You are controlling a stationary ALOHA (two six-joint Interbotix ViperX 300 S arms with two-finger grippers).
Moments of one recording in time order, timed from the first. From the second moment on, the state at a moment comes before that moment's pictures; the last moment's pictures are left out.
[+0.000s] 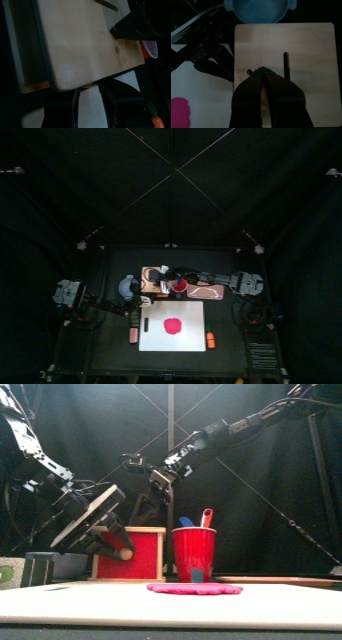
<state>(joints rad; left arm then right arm) -0.17 0.11 0.92 -1.29 -0.75 -0.25 -0.34 0.36 -0.01 0.34 0.63 -0.59</state>
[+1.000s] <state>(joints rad) -0.32 0.09 0.92 -1.36 -0.74 -0.25 -0.34 0.38 -0.03 0.31 0.63 -0.59</state>
